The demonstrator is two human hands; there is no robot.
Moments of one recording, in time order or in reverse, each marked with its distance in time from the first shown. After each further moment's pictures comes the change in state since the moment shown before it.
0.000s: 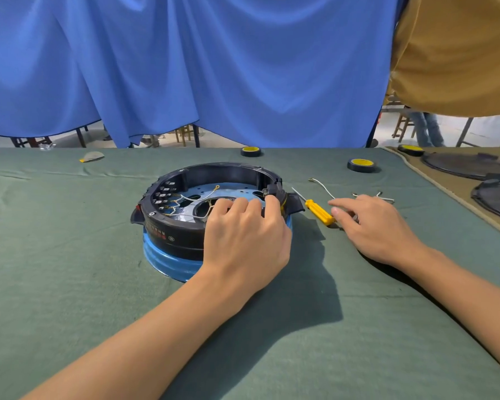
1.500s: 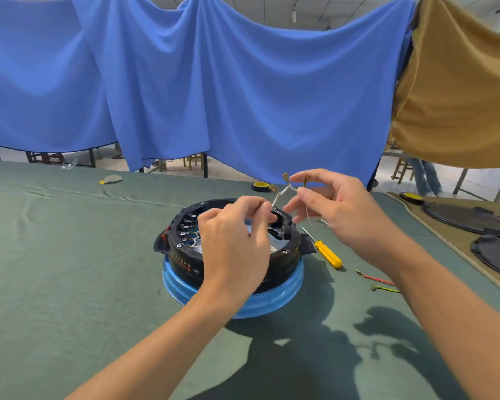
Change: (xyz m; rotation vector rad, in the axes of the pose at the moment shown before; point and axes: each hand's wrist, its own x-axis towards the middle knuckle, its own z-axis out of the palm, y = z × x) left_hand 0.020 -0.030 -0.033 -0.887 0.203 -0.493; right_hand 0.019 -0.117 -0.066 0.849 -0.037 -0.163
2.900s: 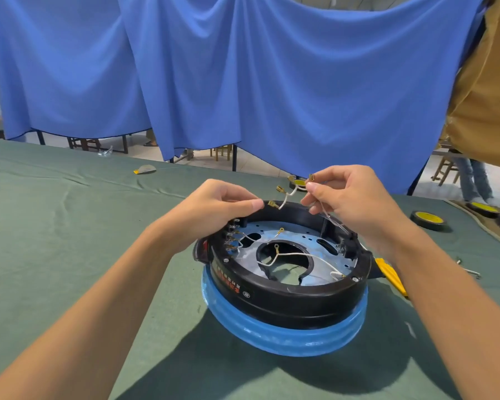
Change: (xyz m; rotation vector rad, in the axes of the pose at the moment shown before) left_hand 0.096 -0.103 -0.066 -0.105 -0.653 -0.376; right_hand 0.076 0.018 0.058 -0.055 0.041 0.100
